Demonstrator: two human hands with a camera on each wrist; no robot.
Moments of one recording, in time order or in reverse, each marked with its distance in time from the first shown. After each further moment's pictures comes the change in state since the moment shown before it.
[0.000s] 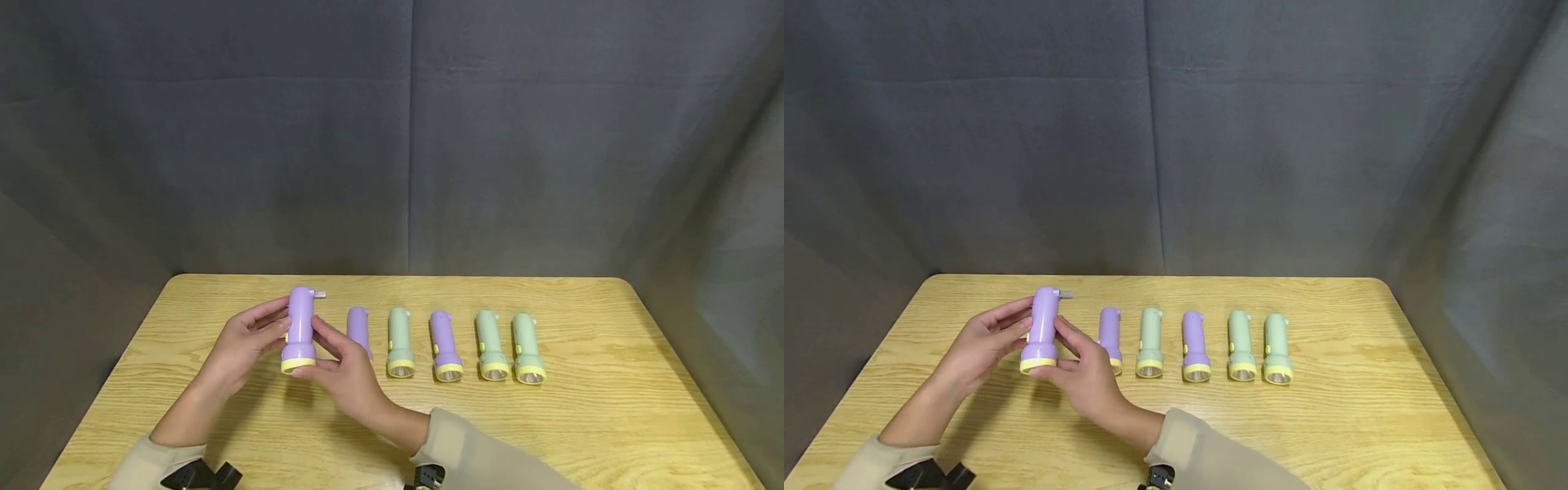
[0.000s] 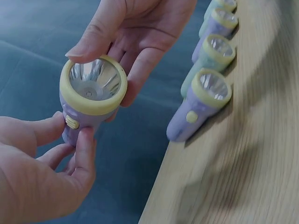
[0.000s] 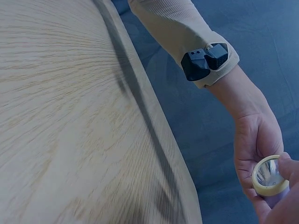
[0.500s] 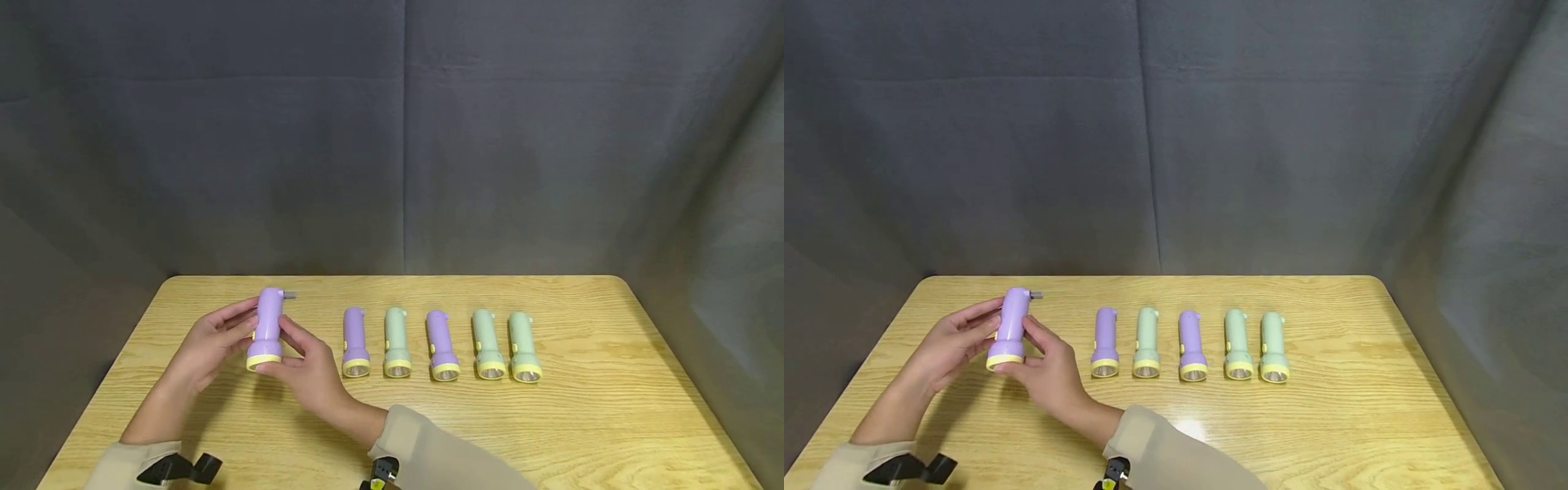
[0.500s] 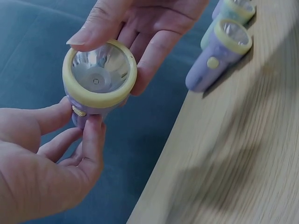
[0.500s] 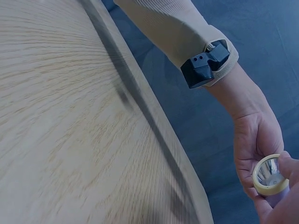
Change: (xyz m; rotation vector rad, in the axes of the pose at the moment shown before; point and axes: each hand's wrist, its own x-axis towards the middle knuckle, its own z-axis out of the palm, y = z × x) left_hand 0.006 -0.012 -0.047 -0.023 -0.024 -0.006; right_hand 0.025 0.021 0.035 -0.030 0.027 -0.034
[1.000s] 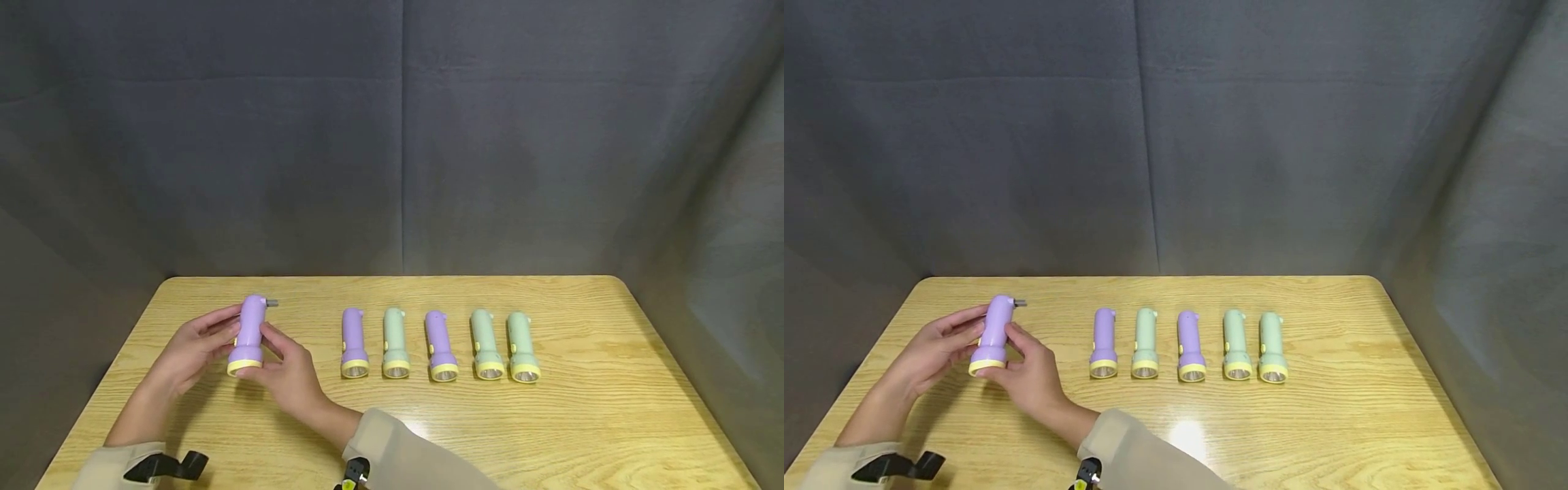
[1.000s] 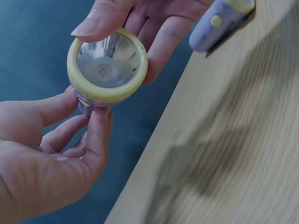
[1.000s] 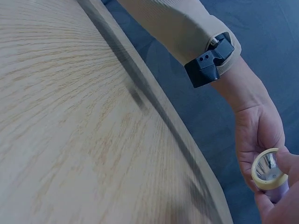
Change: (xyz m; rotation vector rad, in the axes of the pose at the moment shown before) left_hand 0.002 -0.022 -0.035 -0.064 -0.054 0.013; right_hand 0.013 0.023 0.025 -0.035 0.019 0.029
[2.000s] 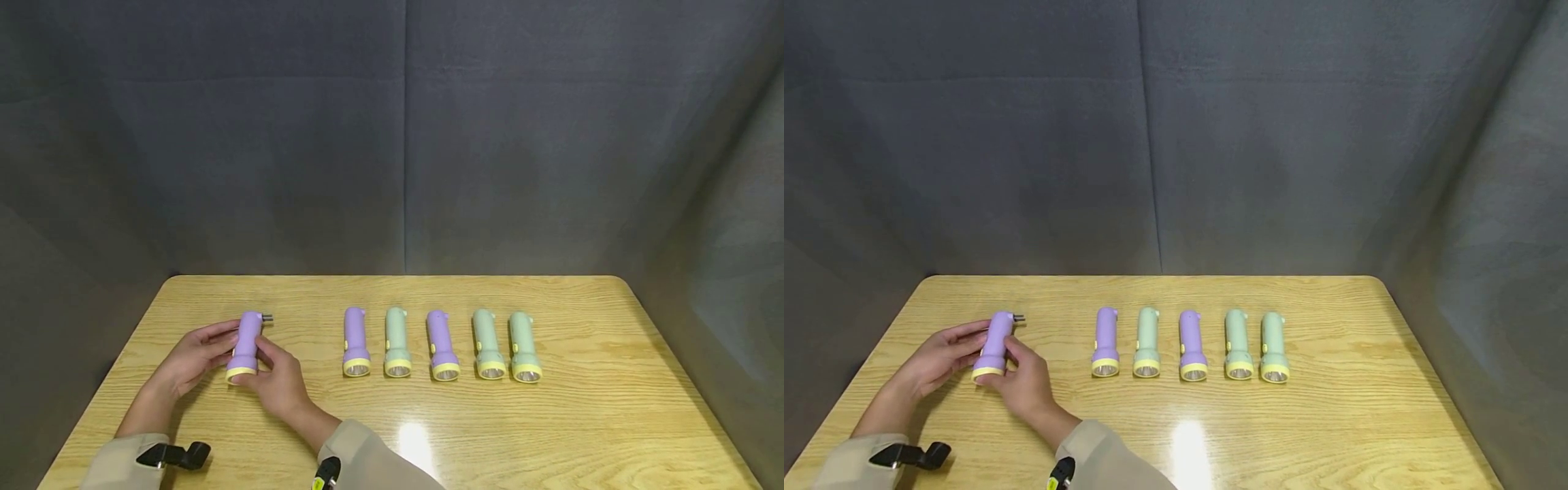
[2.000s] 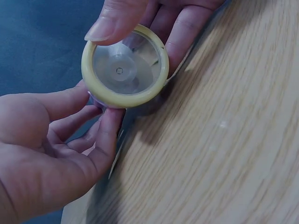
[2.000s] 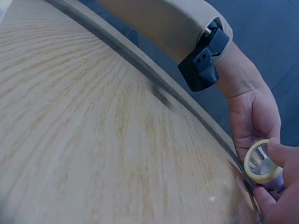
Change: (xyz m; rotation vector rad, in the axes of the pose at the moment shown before) left_hand 0.012 -0.044 -0.029 0.120 -0.004 -0.080; right_hand 0.010 0.047 0.024 -0.069 0.054 0.065
